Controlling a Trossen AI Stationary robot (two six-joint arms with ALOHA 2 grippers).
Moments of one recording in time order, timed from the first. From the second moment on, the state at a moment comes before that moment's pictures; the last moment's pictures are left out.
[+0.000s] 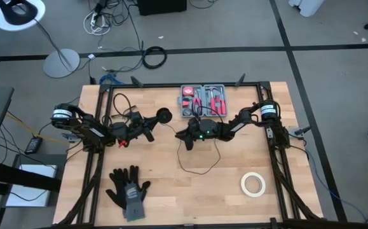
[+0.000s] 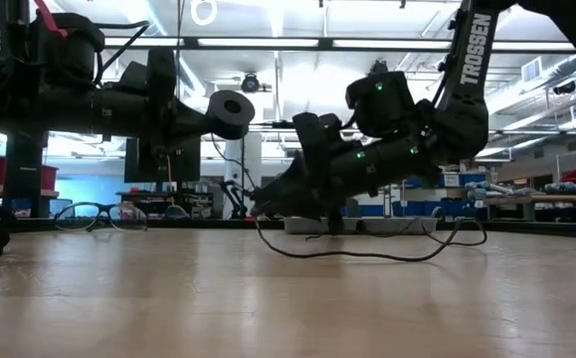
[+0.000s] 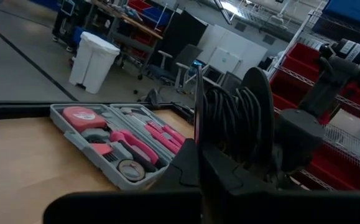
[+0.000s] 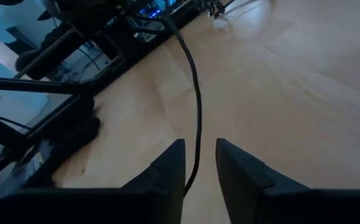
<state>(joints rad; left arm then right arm) 0.04 1.55 0.13 1.53 -0.49 -0.48 -0.09 2.09 0.79 1.04 -0.02 0.60</state>
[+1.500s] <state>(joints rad) 0.04 1.55 0.42 0.90 -0.42 -0.46 -0.10 1.62 0.98 0.27 0.03 0.33</state>
